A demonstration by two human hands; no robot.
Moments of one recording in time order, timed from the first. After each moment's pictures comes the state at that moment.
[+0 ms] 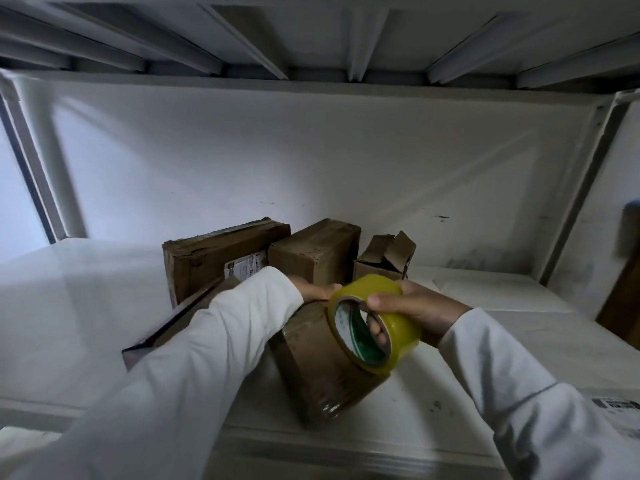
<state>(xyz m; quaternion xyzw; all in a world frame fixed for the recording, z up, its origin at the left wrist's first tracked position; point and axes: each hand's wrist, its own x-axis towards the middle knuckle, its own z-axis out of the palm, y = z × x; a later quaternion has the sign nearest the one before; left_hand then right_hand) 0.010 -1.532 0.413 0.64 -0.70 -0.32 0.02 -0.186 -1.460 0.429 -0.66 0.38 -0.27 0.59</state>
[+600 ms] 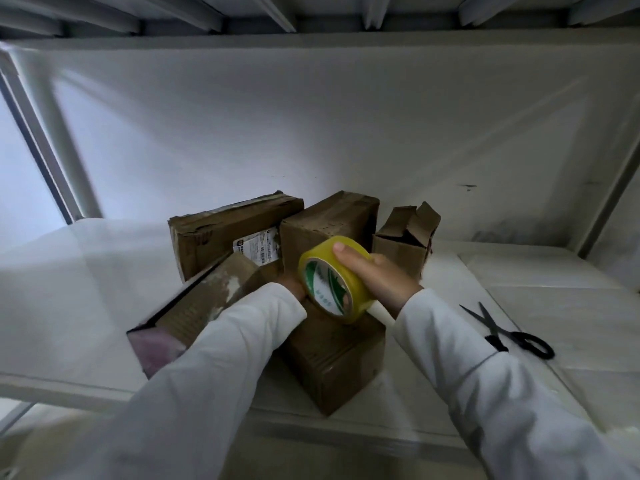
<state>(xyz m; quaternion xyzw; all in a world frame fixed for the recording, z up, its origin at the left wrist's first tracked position) 0.027 -1.542 0.350 0.75 -0.62 -0.21 0.08 -0.122 -1.490 0.404 -0.63 0.52 -0.33 0.48</state>
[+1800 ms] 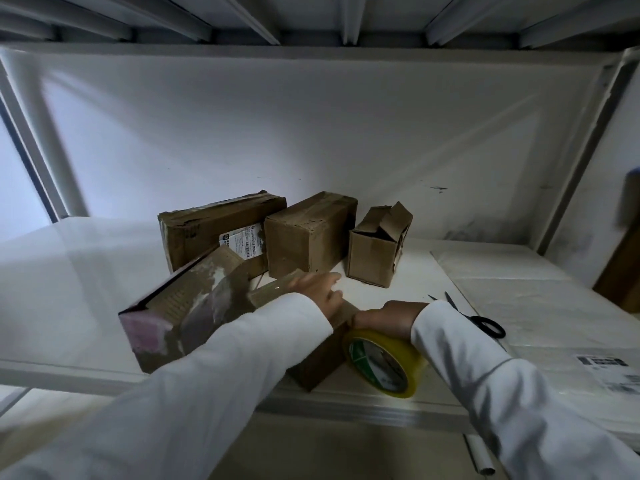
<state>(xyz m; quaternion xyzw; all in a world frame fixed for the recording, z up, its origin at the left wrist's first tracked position) -0.023 -1.493 0.350 0.62 -0.76 -0.15 0.12 -0.170 -1.443 0.397 -0.64 0.68 0.02 0.35</state>
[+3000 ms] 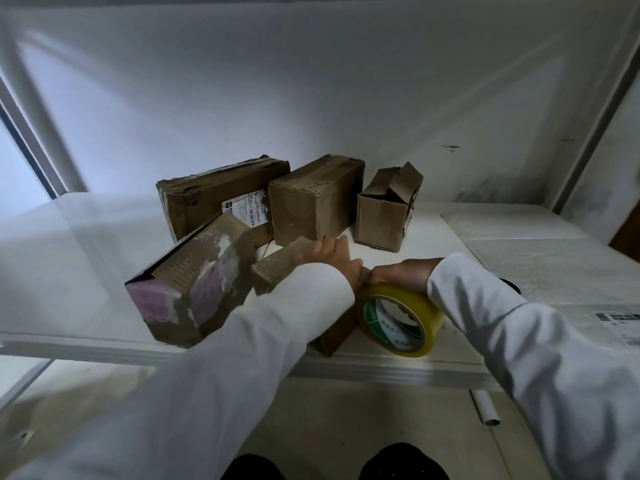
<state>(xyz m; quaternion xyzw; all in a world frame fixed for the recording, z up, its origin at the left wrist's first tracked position) -0.043 -1.479 0.355 0.67 -0.74 -0.05 0.06 -0.174 -1.453 0.389 -0.60 0.69 -0.03 0.41</state>
